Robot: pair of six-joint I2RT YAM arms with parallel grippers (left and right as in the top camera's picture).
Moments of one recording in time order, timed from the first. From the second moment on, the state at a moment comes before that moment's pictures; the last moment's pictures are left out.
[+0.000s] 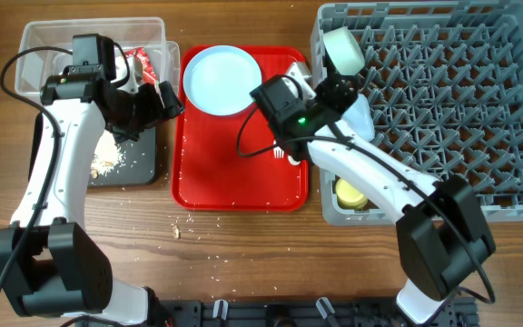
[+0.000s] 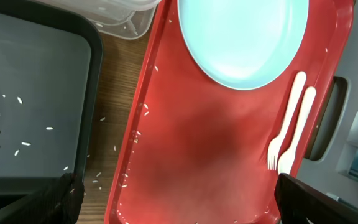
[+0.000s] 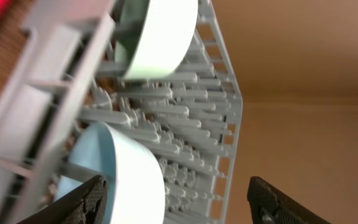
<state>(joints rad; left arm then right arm) 0.06 1.68 1.40 -0.98 0.32 -0.29 0.65 1.85 1.36 -0.62 1.07 -0.32</state>
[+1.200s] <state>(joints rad) 0.06 1.68 1.40 -0.98 0.32 -0.29 0.52 2.23 1.54 -0.31 -0.08 0.78</state>
